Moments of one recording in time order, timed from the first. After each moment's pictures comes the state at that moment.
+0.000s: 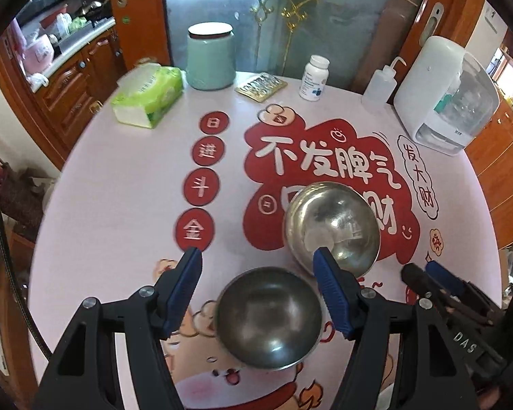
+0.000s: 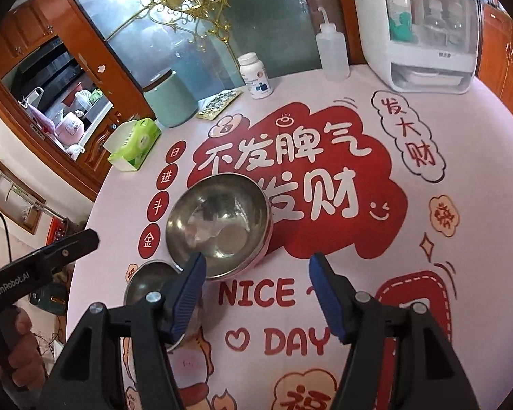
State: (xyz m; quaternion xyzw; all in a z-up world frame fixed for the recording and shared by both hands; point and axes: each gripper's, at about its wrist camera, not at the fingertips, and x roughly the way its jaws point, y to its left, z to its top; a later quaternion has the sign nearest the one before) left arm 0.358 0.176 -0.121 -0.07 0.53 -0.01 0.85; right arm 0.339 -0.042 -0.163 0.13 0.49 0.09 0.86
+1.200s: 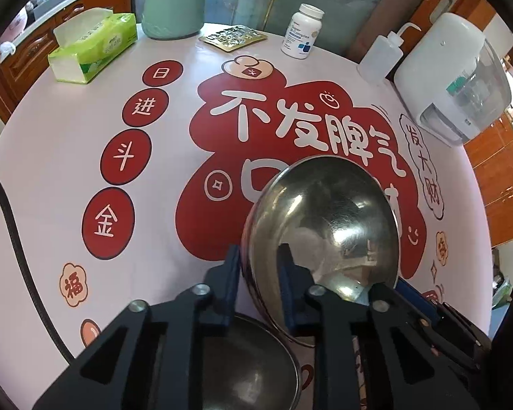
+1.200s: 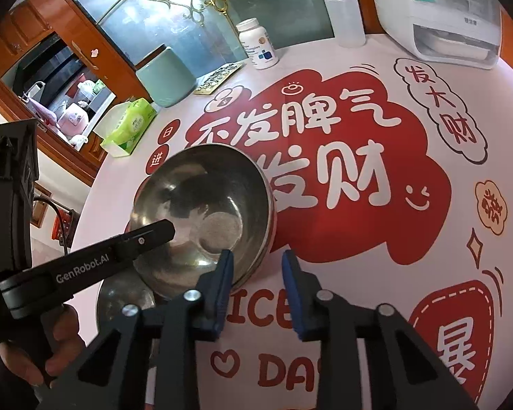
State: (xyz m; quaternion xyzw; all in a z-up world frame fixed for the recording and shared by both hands) left arm 0.407 0.138 -0.216 -0.11 0.56 -0.05 0.82; right arm 0.364 -0.039 -0.218 0.14 0.52 0.12 0.84
